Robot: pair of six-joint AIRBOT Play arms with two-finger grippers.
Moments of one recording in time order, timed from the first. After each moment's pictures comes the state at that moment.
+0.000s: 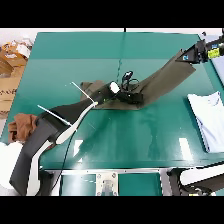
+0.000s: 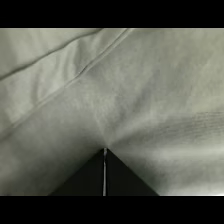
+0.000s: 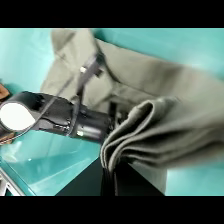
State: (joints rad) left arm -0.68 -2.13 1.83 0.64 -0.70 -1.37; right arm -0.32 -1.66 1.99 -0.72 1.74 1.27
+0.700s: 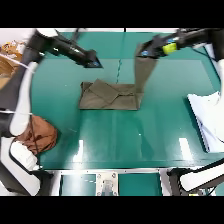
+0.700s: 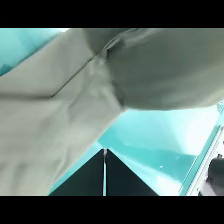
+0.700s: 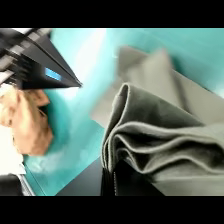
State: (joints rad) left arm -0.17 -1.84 2.09 0.75 -1.49 -1.28; right arm 0.10 -1.71 1.99 -0.70 1.47 1.36
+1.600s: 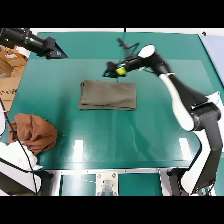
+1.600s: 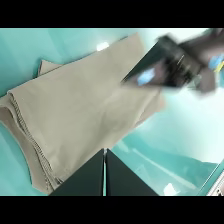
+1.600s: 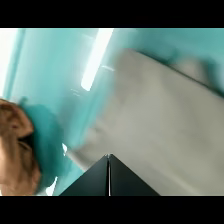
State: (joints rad) left arm 0.09 -1.76 2.09 0.77 -1.59 -1.25; right arm 0.24 -1.99 1.99 -0.74 1.25 1.46
